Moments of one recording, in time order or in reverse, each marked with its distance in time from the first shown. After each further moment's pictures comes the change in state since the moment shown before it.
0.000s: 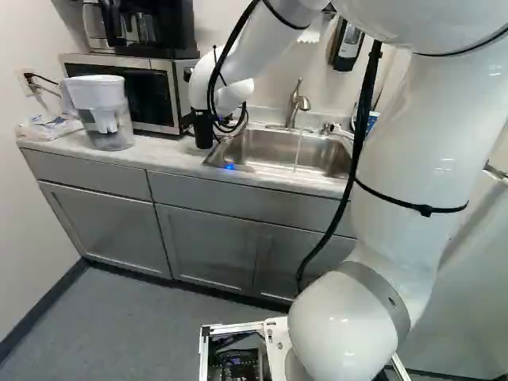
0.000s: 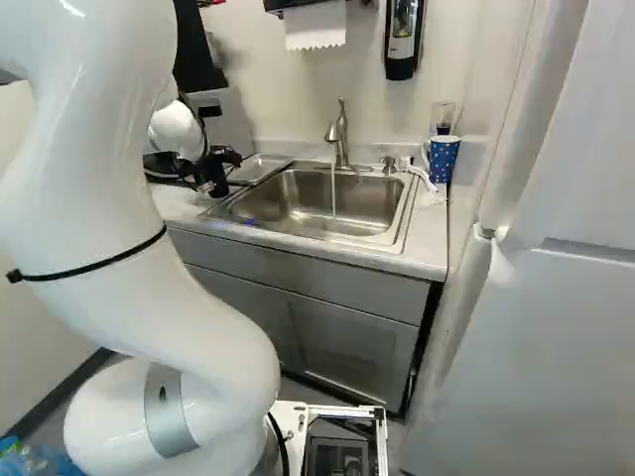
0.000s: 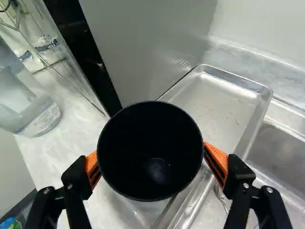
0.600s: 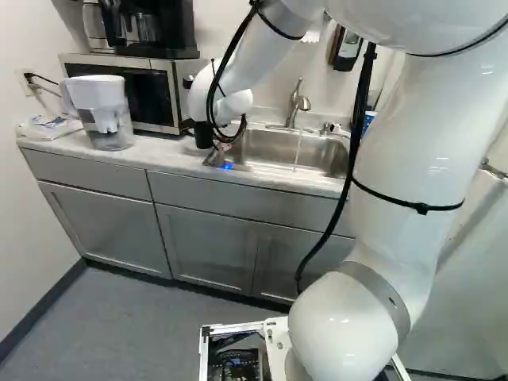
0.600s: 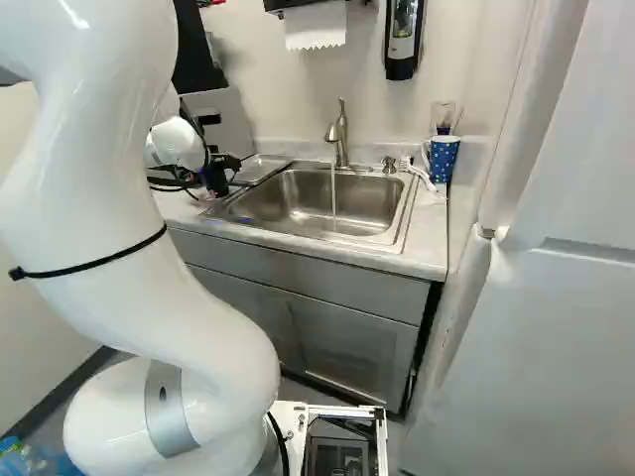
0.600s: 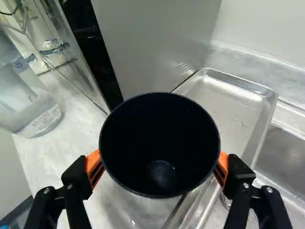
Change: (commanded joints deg) arm 0.7 -0.8 3.1 0.0 7.6 0.0
